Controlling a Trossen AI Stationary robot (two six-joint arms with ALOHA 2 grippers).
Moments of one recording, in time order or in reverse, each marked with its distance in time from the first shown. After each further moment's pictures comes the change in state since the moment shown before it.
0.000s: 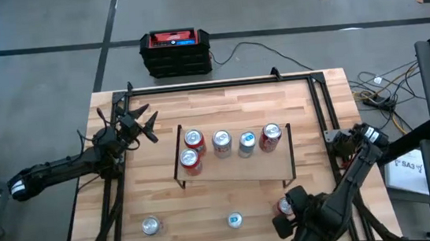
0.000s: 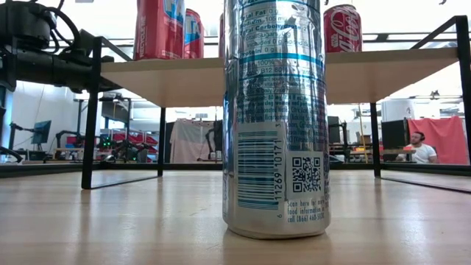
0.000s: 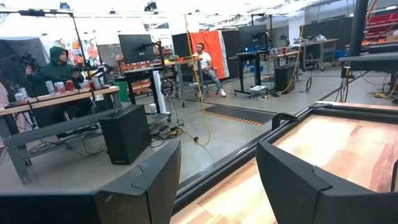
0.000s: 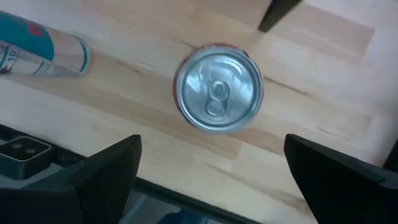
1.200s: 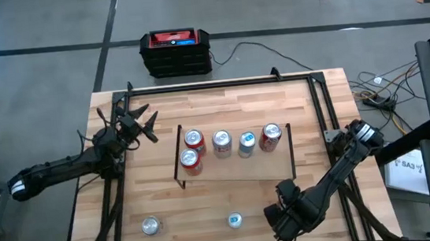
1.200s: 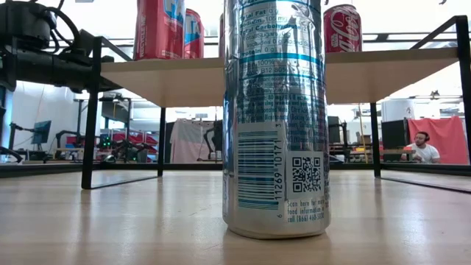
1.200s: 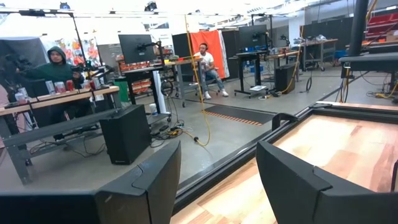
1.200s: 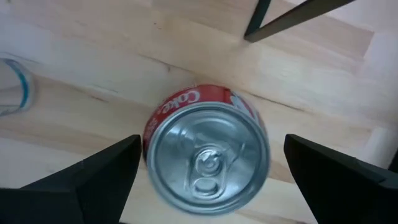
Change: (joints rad) left arm 0.000 0.000 0.000 0.000 0.000 0.000; right arm -0.109 0.000 -0.175 0.113 -0.093 -0.048
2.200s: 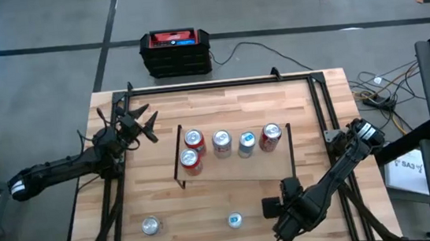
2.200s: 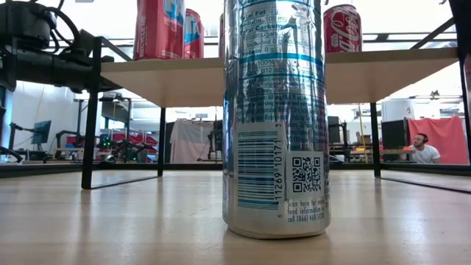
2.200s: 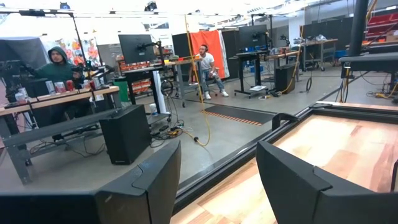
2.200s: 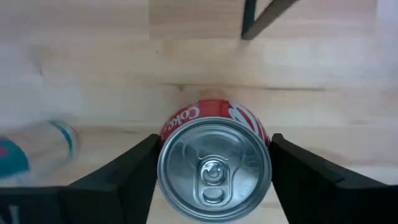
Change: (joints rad) left arm 0.000 0.000 0.000 0.000 0.000 0.000; right arm 0.000 -0.006 -0.004 0.022 0.054 0.310
